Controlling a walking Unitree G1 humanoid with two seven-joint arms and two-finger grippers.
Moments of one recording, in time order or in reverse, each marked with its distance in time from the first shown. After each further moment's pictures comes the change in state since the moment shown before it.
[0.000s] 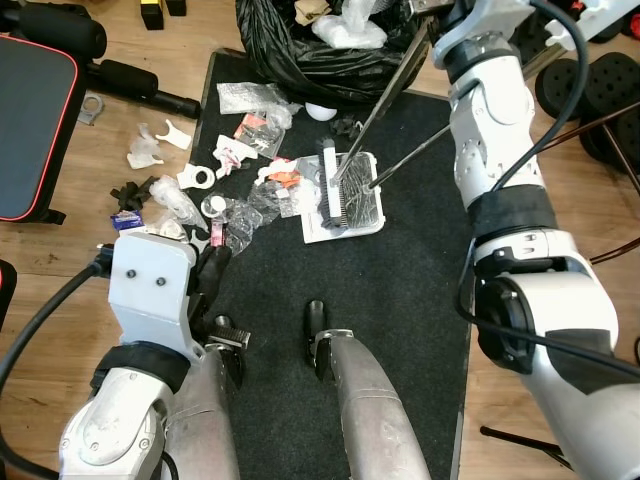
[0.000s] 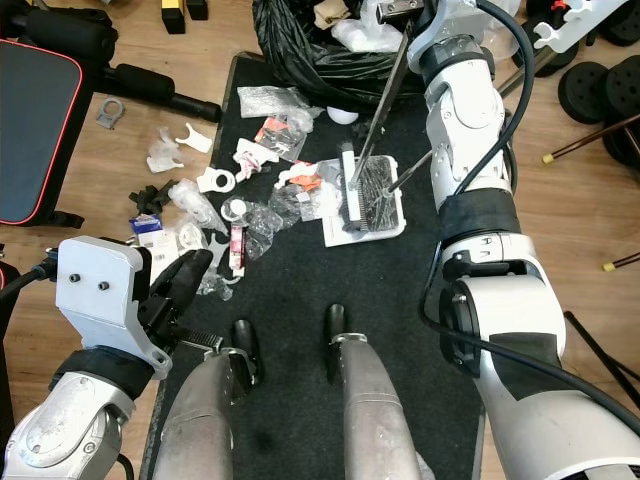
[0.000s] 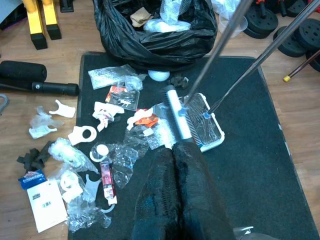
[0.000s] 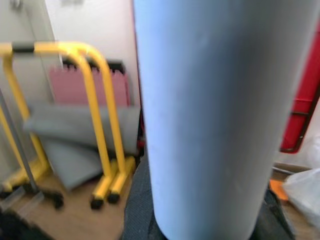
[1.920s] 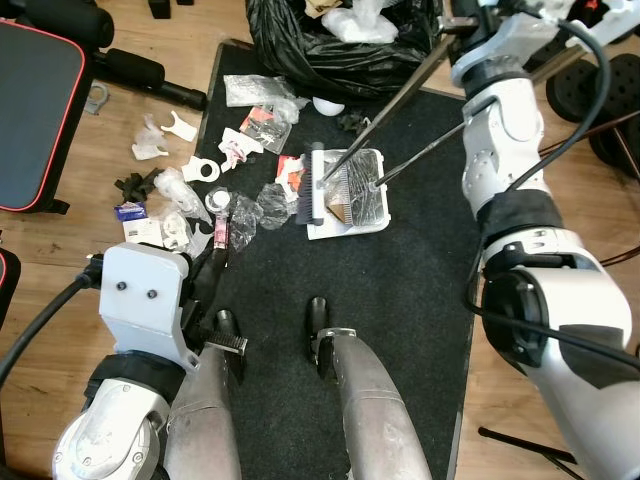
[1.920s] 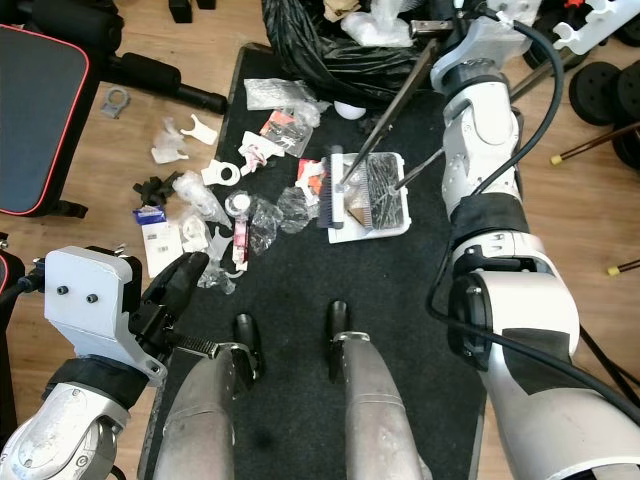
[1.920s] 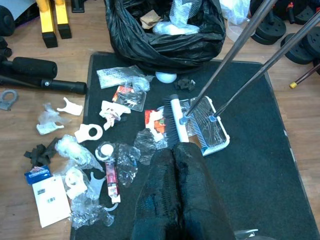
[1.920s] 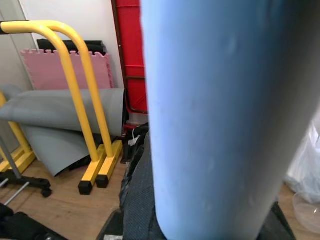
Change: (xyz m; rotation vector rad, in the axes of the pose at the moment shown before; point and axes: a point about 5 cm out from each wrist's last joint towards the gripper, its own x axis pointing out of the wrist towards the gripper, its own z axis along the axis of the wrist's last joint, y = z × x) left arm -0.007 0.001 -0.001 0.002 -0.032 -0.001; right arm -0.025 -0.032 -0.029 -0.072 0.071 -0.096
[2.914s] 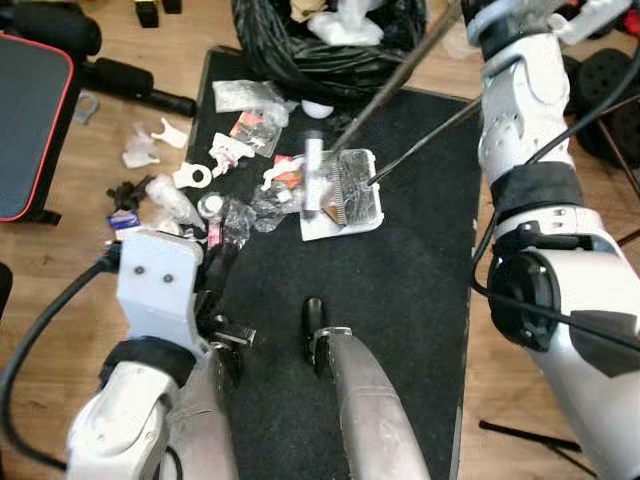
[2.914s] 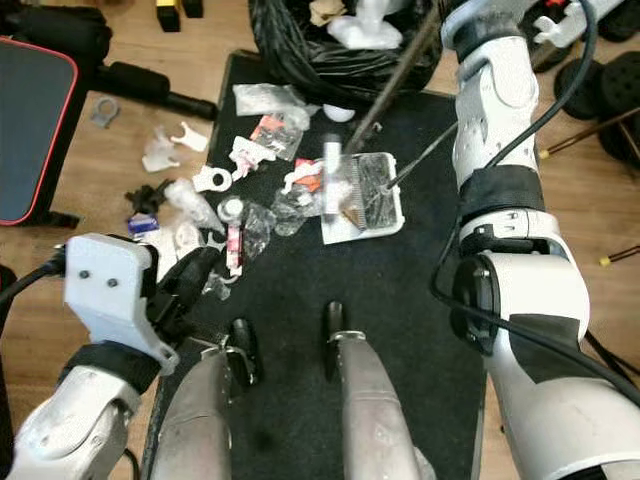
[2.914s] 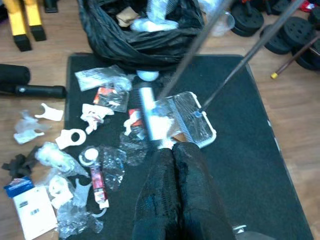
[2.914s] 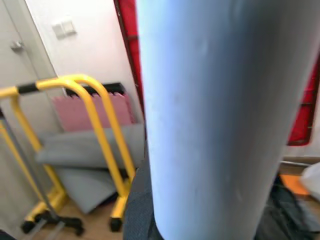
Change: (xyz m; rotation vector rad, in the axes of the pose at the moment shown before) left arm 0.019 -0.006 -0.006 -0.018 0.026 -0.033; right arm 0.027 0.017 0.036 0.201 -0.057 0.116
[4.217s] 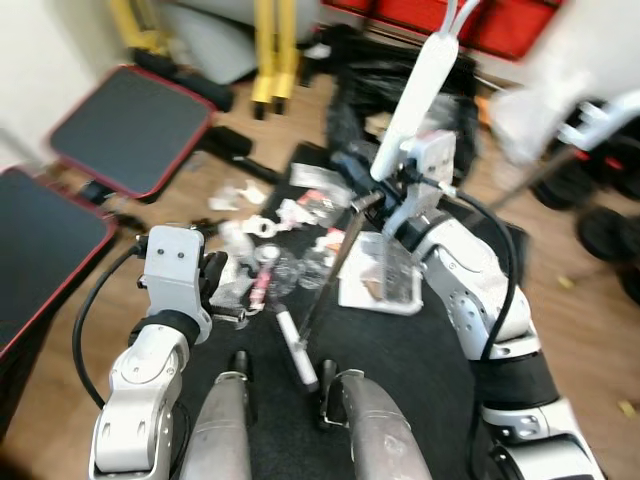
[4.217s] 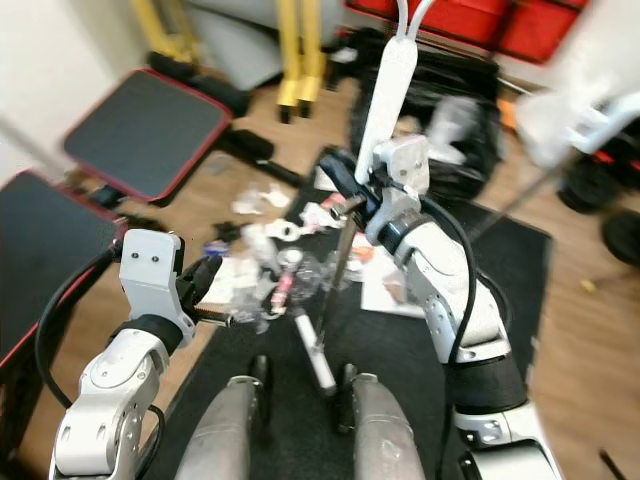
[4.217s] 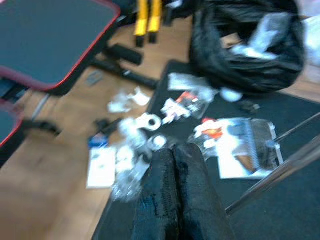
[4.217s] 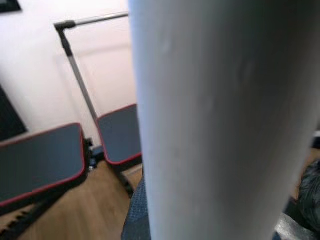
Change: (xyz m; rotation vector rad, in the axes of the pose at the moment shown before) left arm 0.037 0.032 -0.071 -0.071 0.188 0.089; right arm -0.163 0.054 -0.087 -0.055 0.614 0.245
